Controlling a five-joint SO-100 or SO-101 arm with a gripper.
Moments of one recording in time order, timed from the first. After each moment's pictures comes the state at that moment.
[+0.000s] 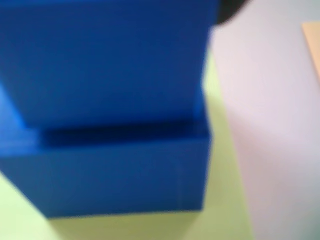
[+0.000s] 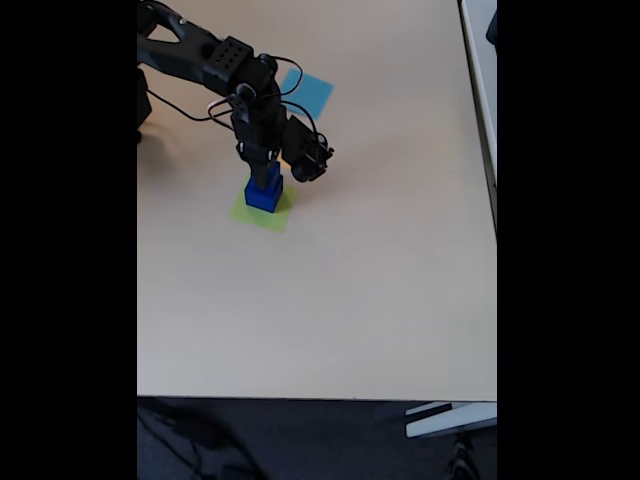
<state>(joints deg) 28.7 74.8 76.2 79.7 81.7</state>
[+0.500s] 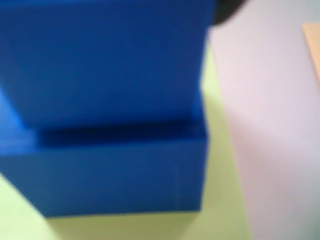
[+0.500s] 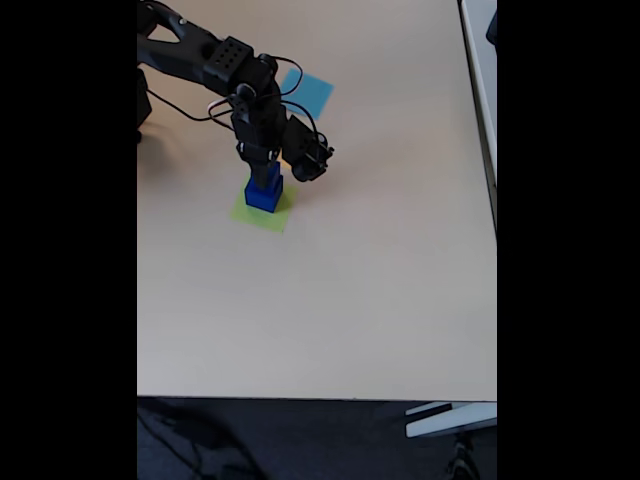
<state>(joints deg) 28.7 74.8 76.2 79.7 81.3</state>
